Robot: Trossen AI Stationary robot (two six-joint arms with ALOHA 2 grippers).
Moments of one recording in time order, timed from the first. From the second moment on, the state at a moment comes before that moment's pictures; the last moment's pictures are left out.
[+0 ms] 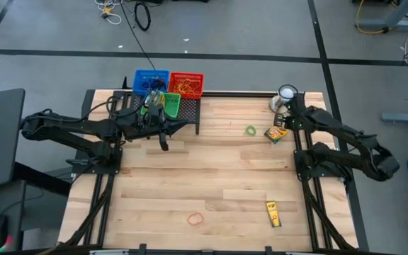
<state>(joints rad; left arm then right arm) 0.01 1.01 0.68 0.42 -0.23 -0.27 -0.97 0.94 0.48 -0.74 0.16 0.72</state>
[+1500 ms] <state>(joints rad) 0.01 1.01 0.68 0.38 -0.24 -0.32 -0.48 1.05 0.34 -0.34 0.03 1.07</state>
